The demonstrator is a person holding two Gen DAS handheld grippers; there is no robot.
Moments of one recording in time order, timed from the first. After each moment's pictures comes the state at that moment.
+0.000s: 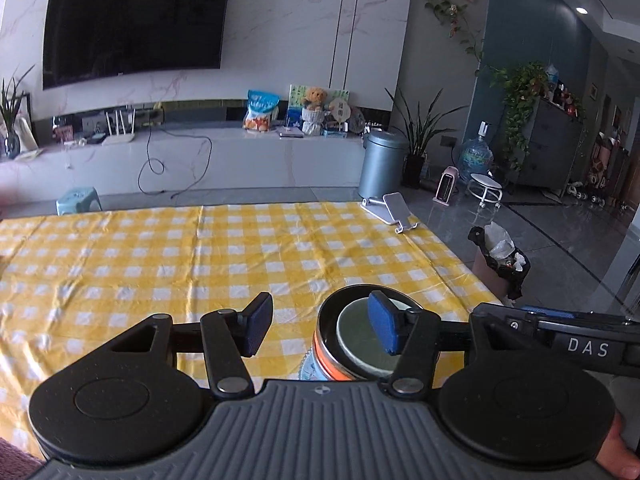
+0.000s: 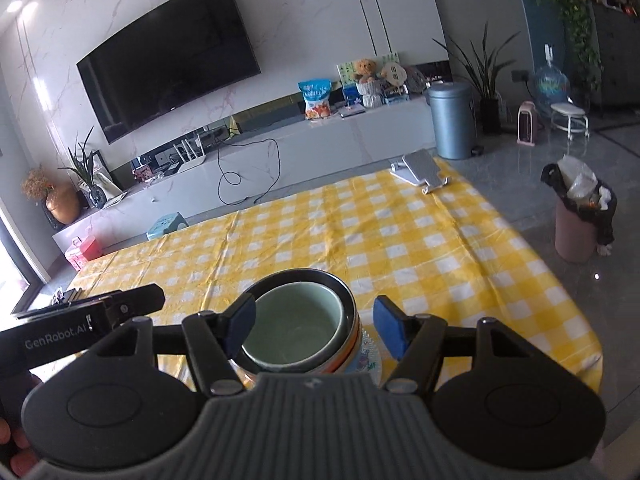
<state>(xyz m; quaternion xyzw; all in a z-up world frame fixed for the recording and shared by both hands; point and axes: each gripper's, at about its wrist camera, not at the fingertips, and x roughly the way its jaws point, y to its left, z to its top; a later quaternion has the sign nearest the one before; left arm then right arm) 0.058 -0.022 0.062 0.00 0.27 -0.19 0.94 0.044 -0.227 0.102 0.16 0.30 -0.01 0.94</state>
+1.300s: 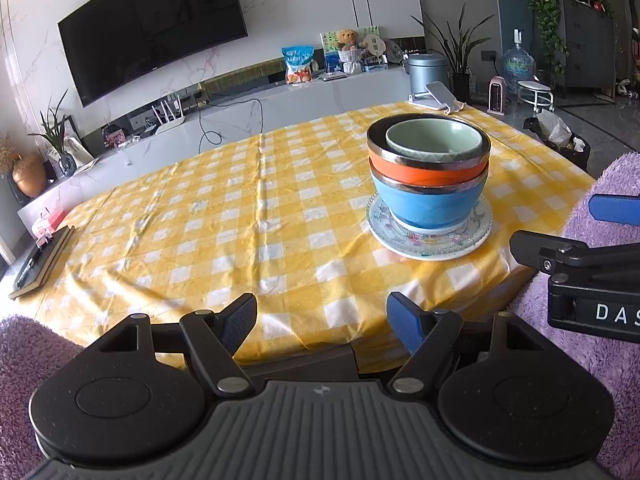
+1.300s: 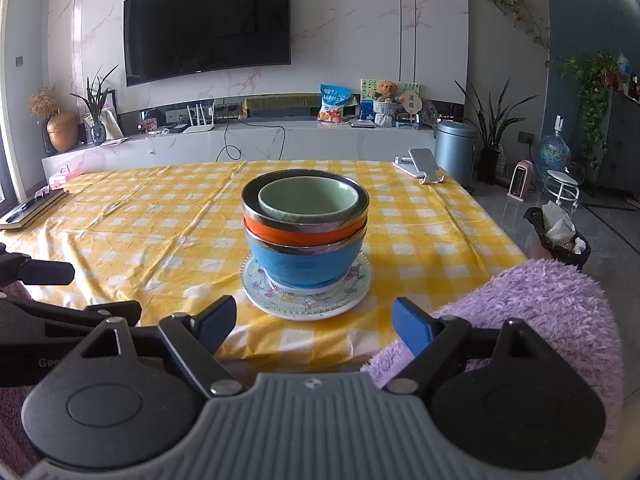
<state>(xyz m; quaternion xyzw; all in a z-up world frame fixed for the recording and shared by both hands) -0.022 -0.017 -0.035 0.14 0.32 -0.09 0.93 -0.048 -0.166 0.022 0.02 0.29 -0.01 0.96</state>
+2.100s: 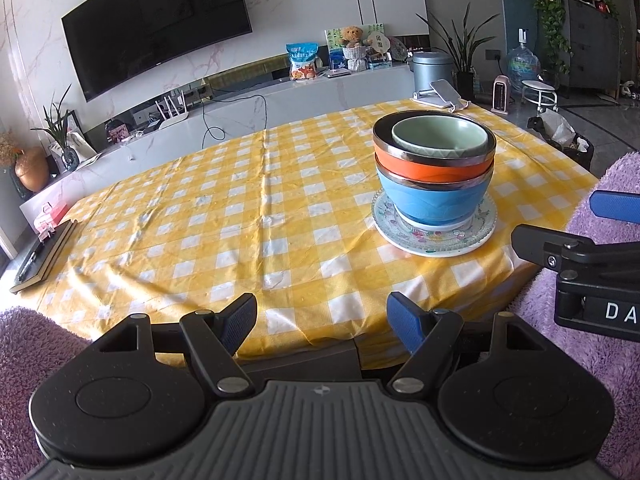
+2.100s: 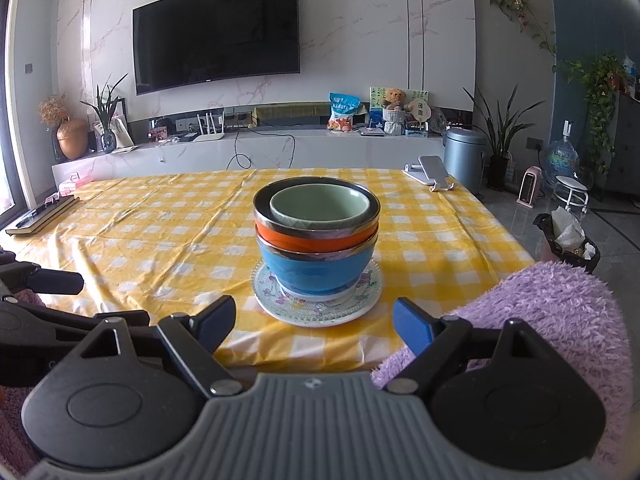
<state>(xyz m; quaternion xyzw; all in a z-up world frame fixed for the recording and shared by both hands) -0.025 -0.014 -0.032 0.13 0.33 -0.09 0.93 -0.051 -0.168 0.021 0.03 0.27 0.01 0.96</state>
